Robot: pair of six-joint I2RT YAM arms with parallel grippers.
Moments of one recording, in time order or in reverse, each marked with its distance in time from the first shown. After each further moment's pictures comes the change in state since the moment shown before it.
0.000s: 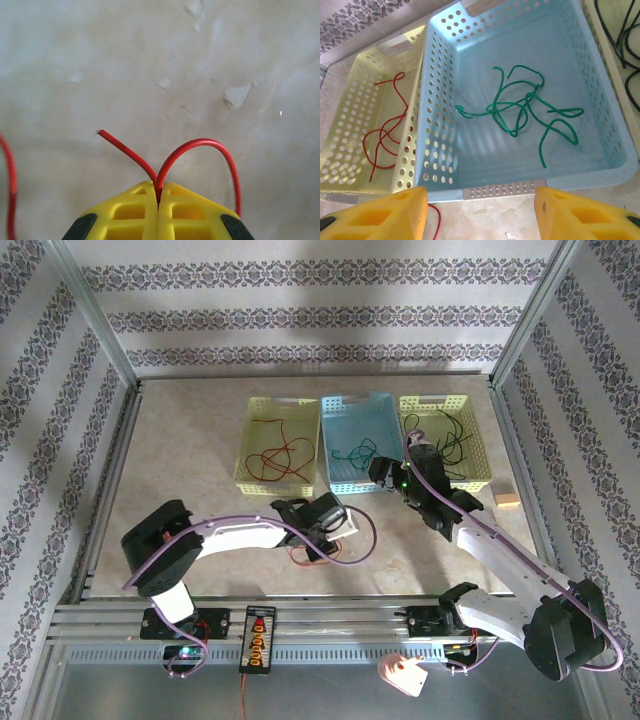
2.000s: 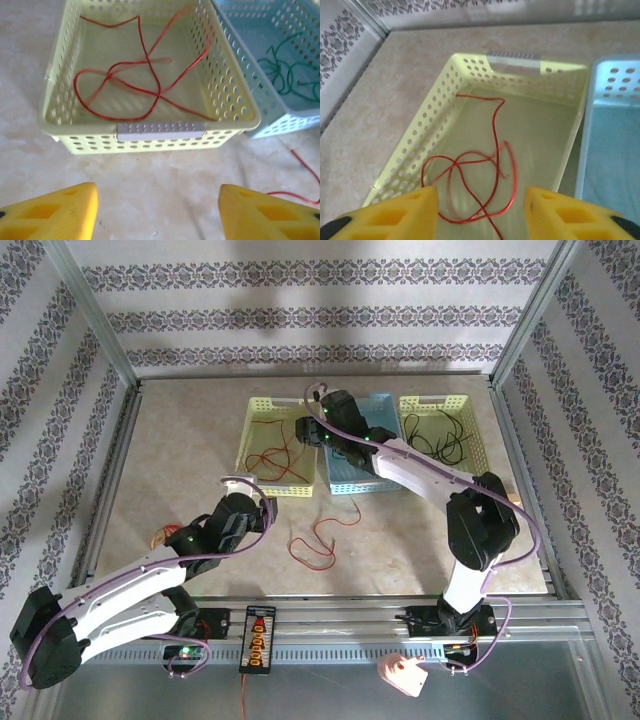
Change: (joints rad) left arm 0.210 -0.733 -0.480 0.212 -0.420 -0.631; right arm 0.200 0.702 0.663 0.069 -0.045 -0.198
